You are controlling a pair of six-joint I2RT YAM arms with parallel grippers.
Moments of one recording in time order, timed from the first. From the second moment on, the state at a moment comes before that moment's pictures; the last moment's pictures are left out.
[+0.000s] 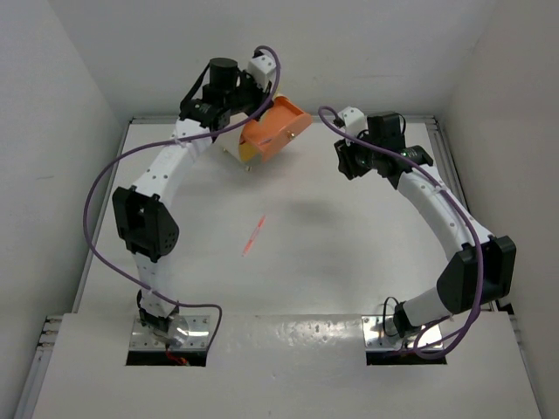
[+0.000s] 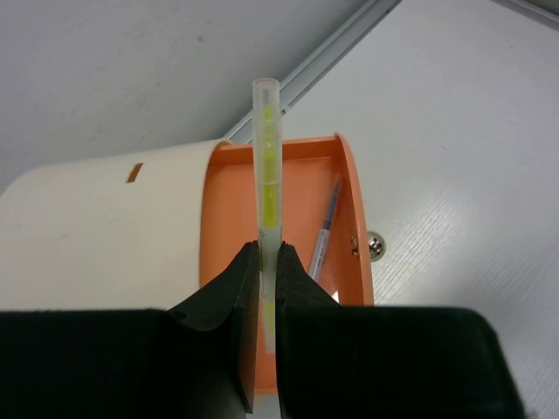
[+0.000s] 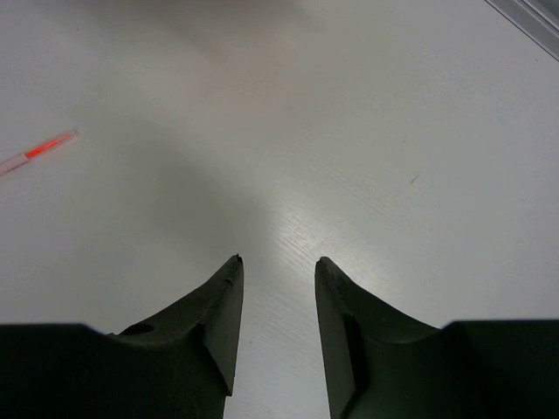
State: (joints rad) left arm -0.36 1.94 2.02 -0.38 0.35 0.26; right arm 0.28 1.49 1.32 -0.54 -0.18 -0.29
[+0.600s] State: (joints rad) left arm -0.36 2.06 2.06 -0.44 0.34 0.28; right arm 0.28 1.49 1.32 -0.54 -0.18 -0.29
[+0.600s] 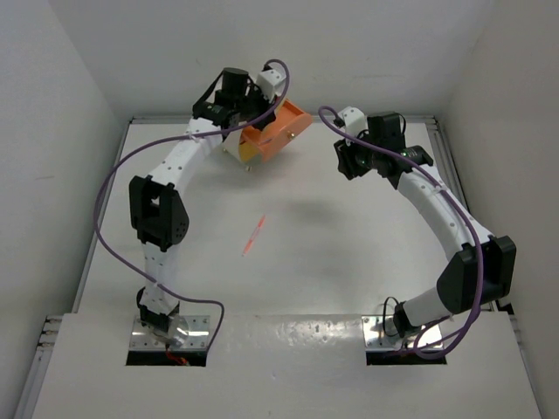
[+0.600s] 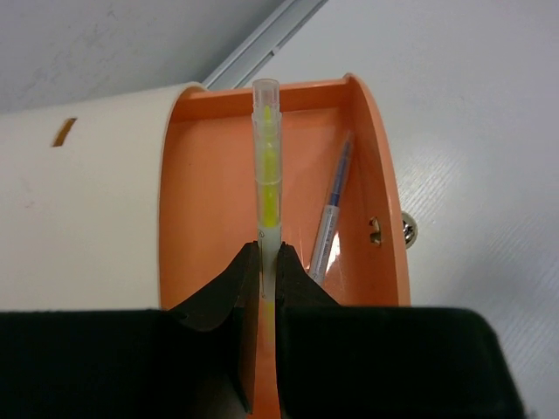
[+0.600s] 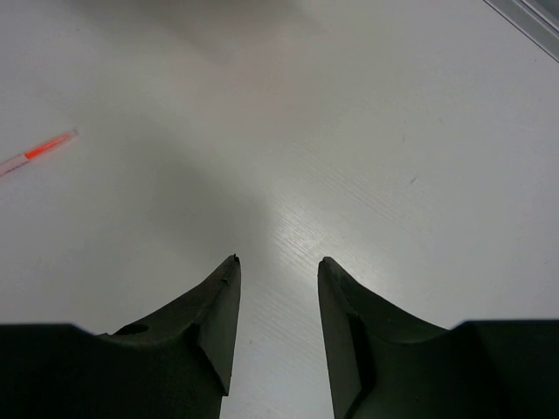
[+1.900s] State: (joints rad) left arm -0.40 1.41 1.32 -0.63 0.30 0.26; right arm 0.26 1.49 1.31 -0.54 -0.19 -0.20
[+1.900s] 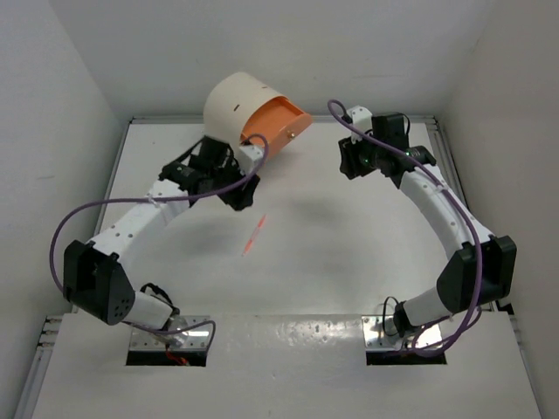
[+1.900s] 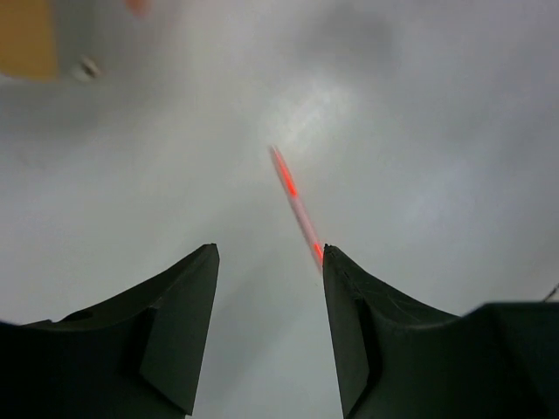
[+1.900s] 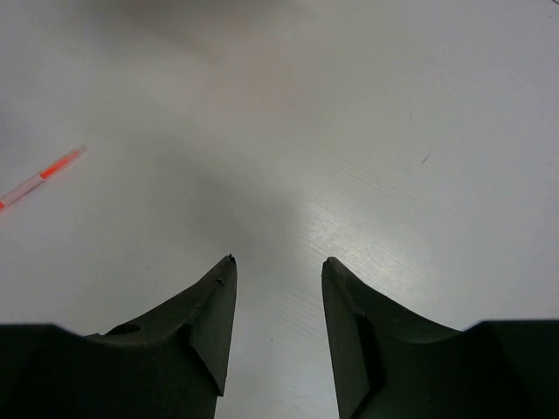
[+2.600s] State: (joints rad) left arm -0.59 1.81 1.18 -0.59 0.12 0.20; right arm 0.17 1.49 1.31 -0.56 -0.22 -0.13
